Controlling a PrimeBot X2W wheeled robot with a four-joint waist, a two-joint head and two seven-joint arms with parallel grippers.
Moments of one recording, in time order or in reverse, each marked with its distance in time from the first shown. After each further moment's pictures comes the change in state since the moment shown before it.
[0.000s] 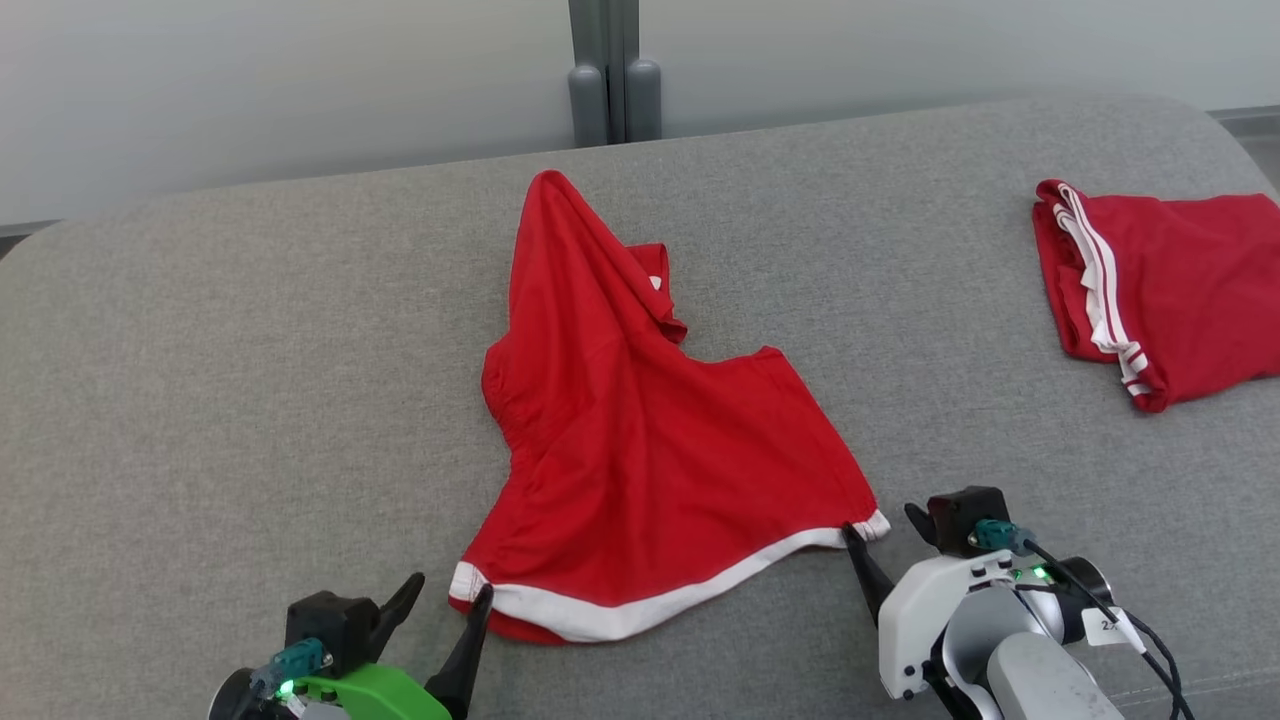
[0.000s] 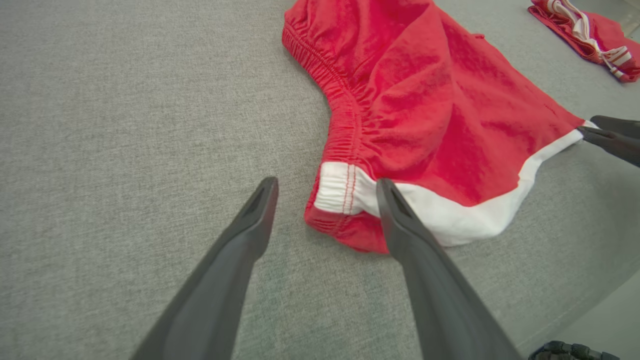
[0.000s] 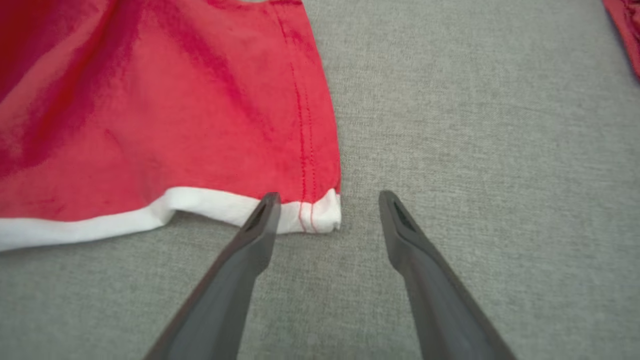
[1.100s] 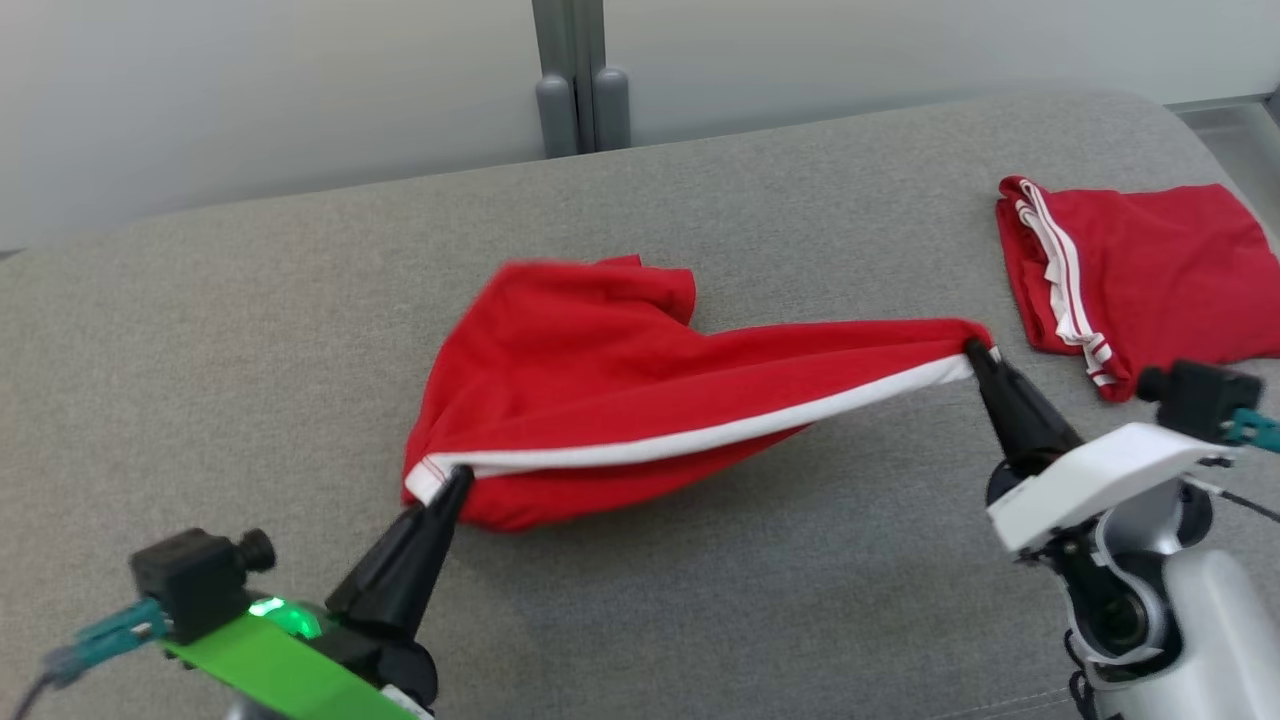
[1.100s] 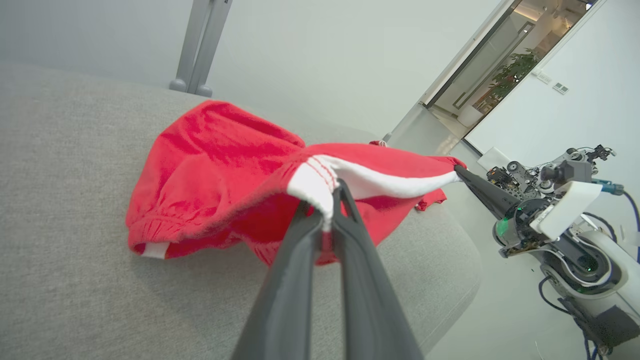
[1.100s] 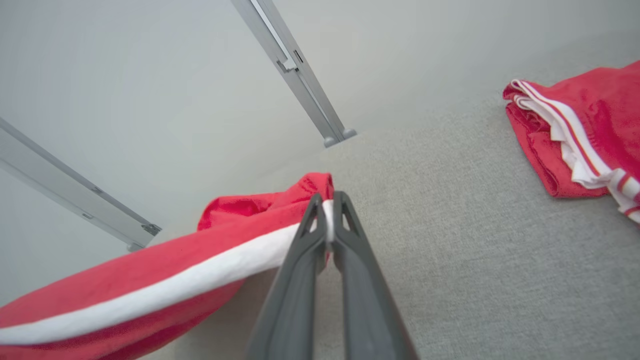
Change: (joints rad) left arm 0.035 0.123 0.003 -0.473 -0.488 0.012 0.073; right arm 0.035 -0.050 -0.144 -0.499 0.559 0.000 0.156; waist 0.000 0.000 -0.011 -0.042
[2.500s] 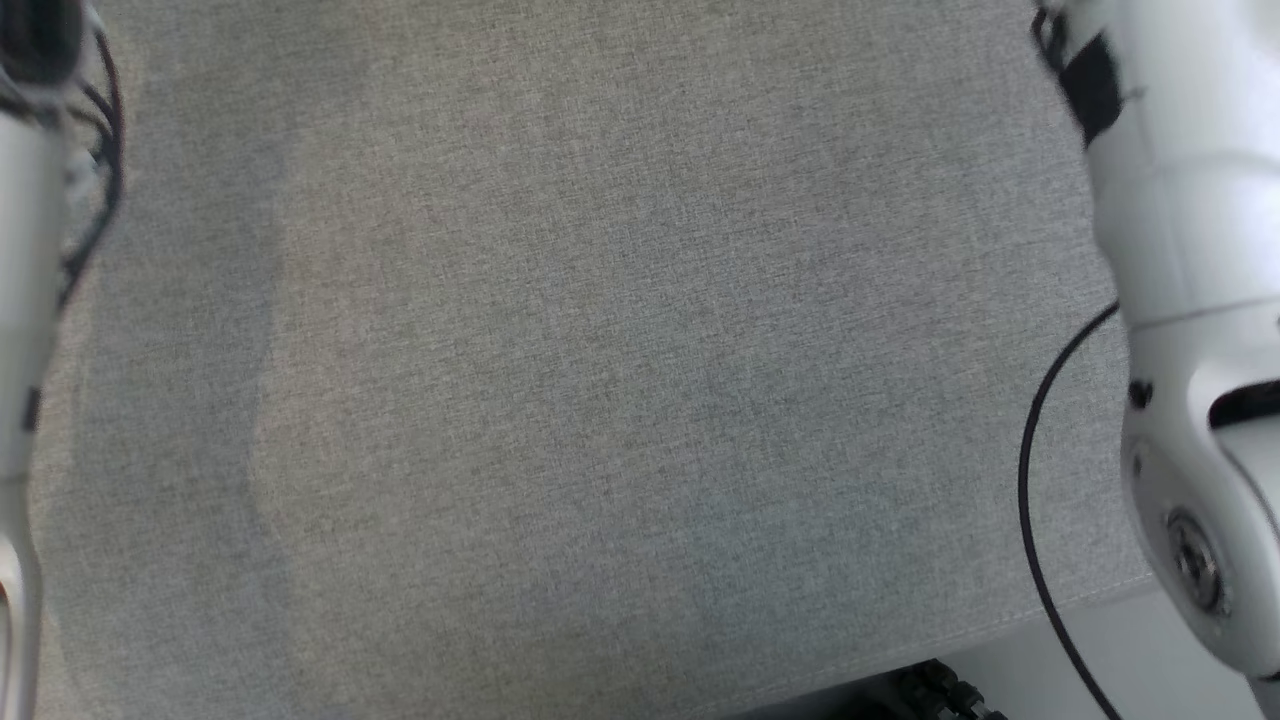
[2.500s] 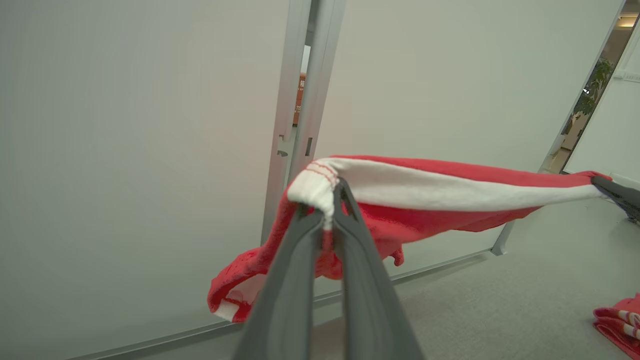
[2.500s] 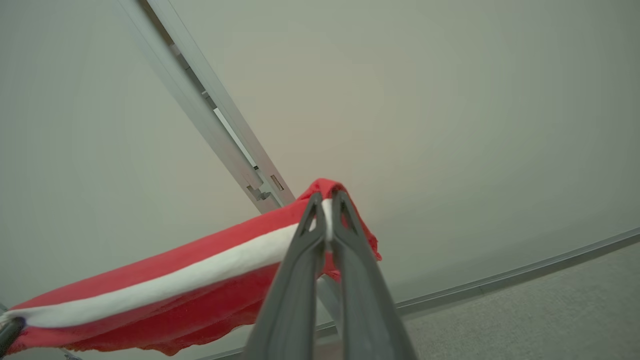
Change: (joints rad) left arm -1.345 0.037 -0.139 0.809 0.151 -0.012 -0.297; right arm -1.222 0.055 0.055 0.741 0.007 0.000 -0.374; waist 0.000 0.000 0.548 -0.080
